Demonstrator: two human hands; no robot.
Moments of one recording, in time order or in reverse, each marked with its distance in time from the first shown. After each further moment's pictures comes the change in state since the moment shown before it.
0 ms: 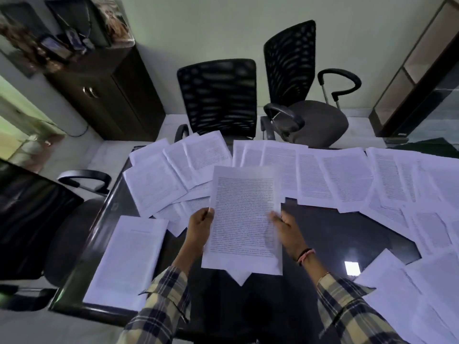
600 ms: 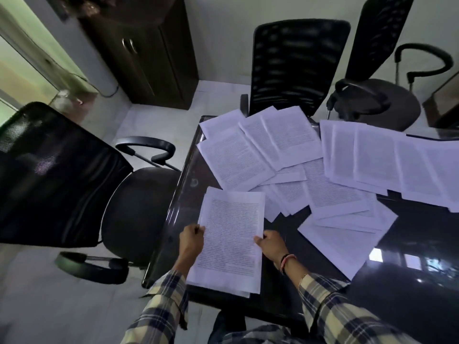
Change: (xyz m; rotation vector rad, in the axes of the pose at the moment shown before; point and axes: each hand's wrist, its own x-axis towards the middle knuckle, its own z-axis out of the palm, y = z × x) left_hand 0.051 -0.170 -0.348 0.329 0.161 -0.319; right_hand 0.030 0.085 0.392 -0.367 -0.066 0.391
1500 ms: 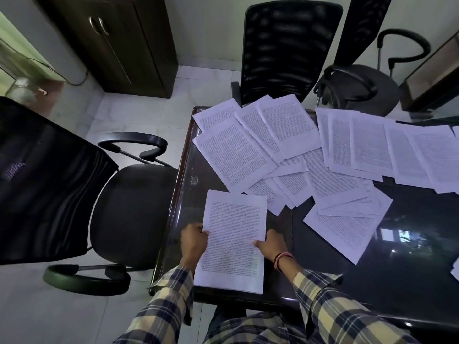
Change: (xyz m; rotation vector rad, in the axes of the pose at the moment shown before) left_hand 0.045 -0.027 -0.012 0.125 -0.150 0.048; right_hand -0.003 -0.016 0.045 -0.329 0.116 0.166
